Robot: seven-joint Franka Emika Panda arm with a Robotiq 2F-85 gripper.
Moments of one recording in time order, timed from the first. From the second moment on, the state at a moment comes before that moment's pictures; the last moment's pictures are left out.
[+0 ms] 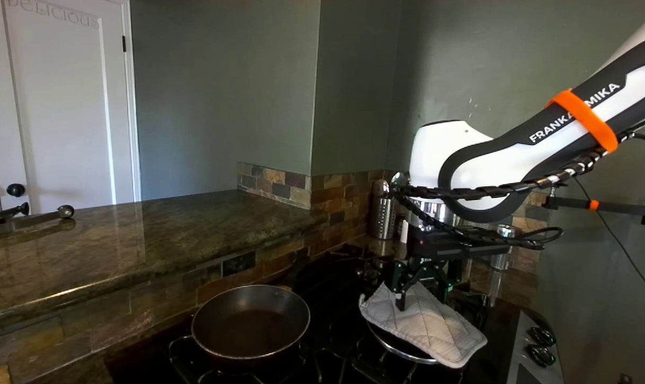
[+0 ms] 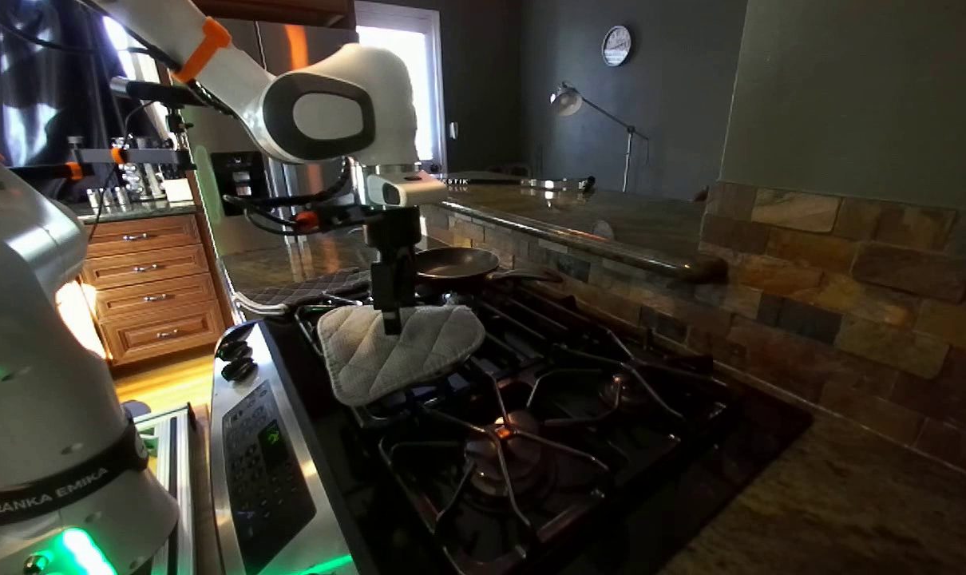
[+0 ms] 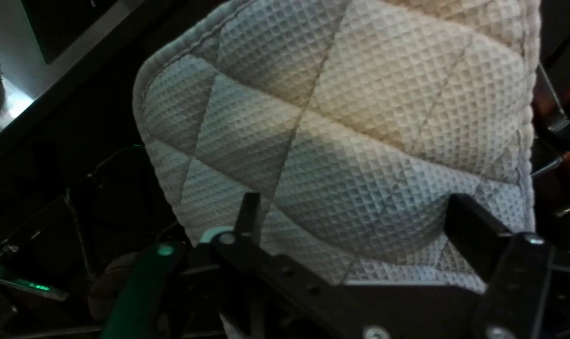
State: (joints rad) arm -0.11 -0.42 0.10 -2.74 -0.04 2.33 0.61
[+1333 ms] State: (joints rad) arm -0.10 -0.38 0.10 -2.73 -0.02 2.36 0.61
